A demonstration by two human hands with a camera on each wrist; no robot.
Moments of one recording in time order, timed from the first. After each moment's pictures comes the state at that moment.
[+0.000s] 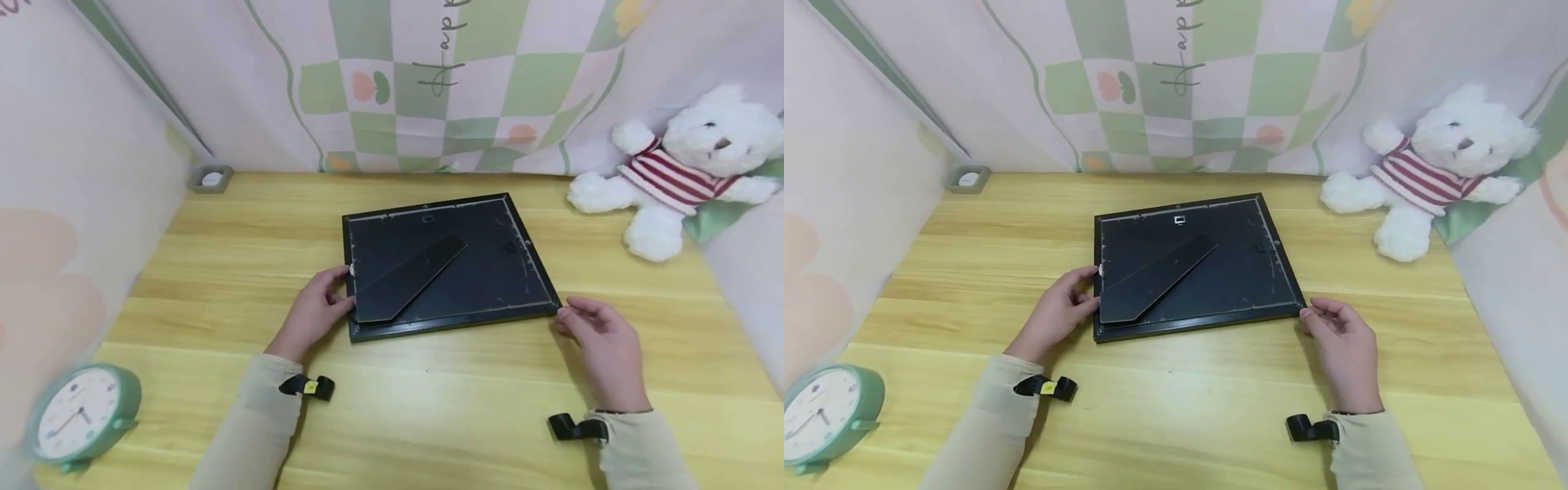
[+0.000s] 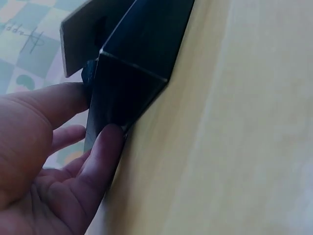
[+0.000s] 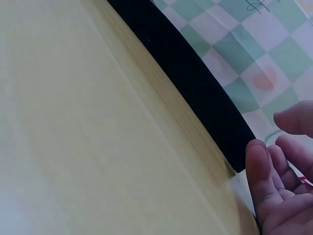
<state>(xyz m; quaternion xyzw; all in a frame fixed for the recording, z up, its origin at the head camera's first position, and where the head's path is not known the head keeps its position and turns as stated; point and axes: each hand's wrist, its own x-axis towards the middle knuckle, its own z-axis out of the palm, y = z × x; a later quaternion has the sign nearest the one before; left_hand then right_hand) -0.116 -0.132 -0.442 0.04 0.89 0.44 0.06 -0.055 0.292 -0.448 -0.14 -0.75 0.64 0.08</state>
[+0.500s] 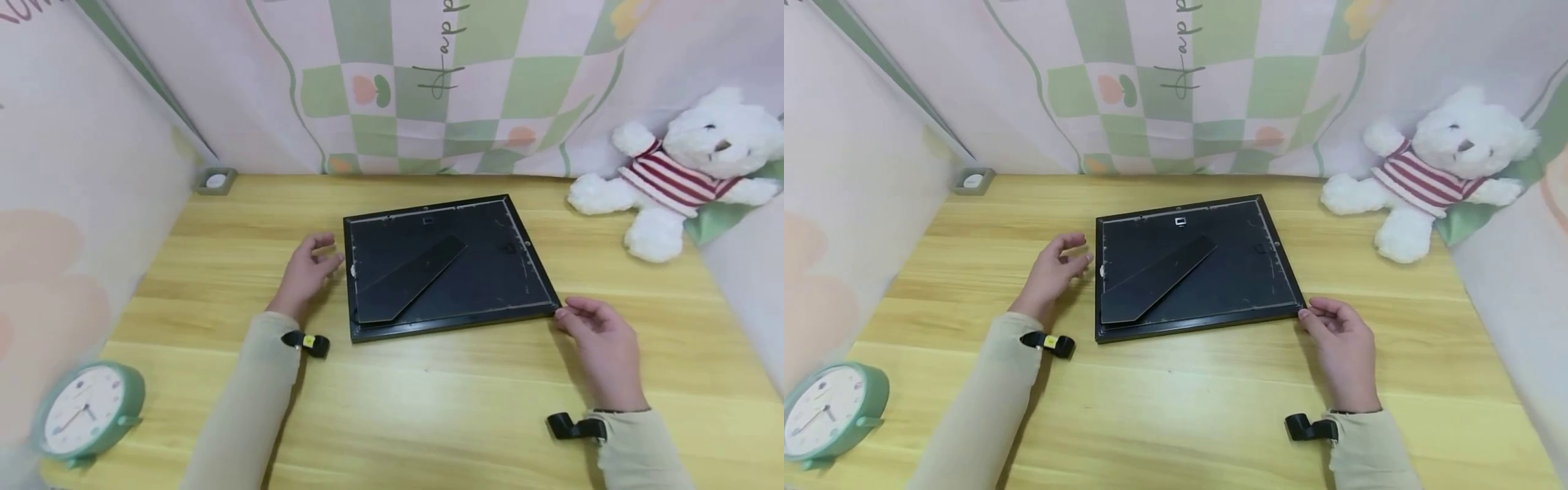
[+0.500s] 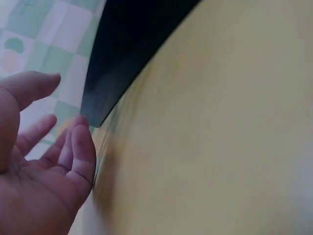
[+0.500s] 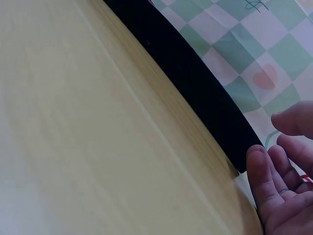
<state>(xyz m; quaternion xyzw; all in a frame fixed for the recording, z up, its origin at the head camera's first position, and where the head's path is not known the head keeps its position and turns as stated) -0.173 -0.151 -0.435 -0.02 0.83 0.56 0.05 -0.060 0.291 -0.448 -0.16 -0.81 0.56 0.08</state>
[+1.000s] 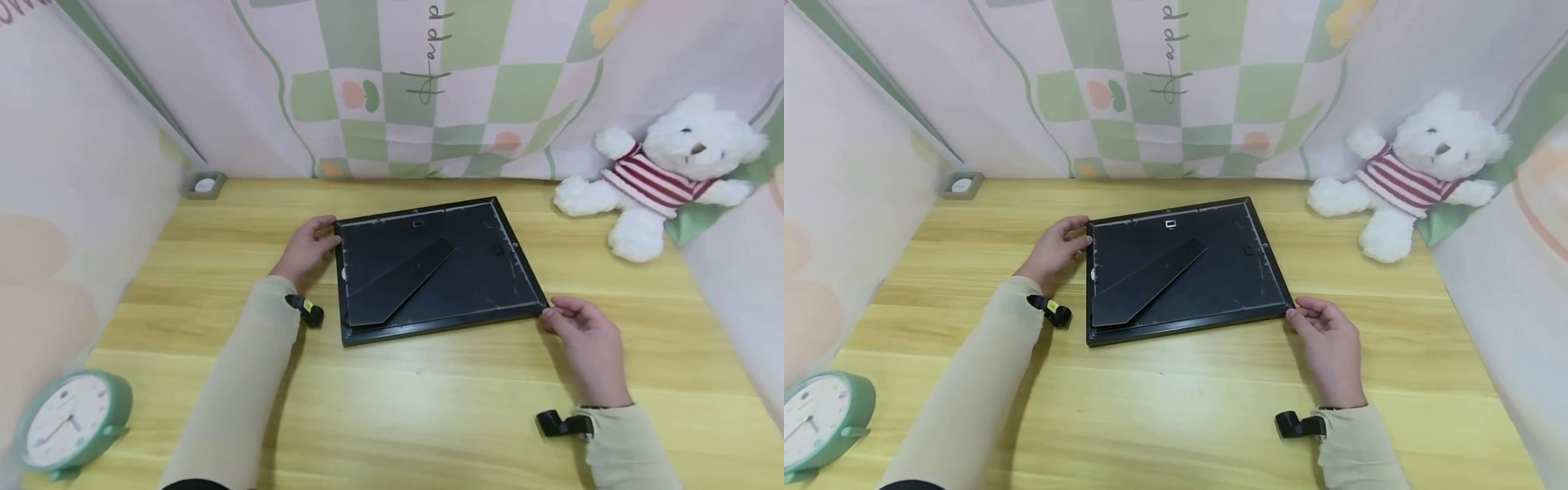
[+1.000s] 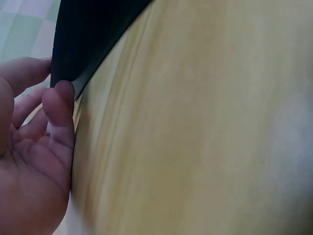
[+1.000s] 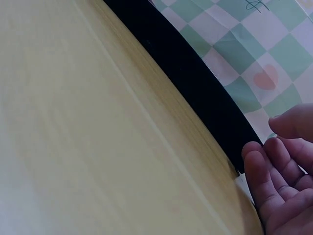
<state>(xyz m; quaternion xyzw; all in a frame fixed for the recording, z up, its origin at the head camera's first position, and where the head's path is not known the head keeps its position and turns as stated) -0.229 -0.144 -0.438 -0.01 0.80 0.60 0.10 -0.057 0.293 -0.448 -0.15 -0.80 0.58 0.08</state>
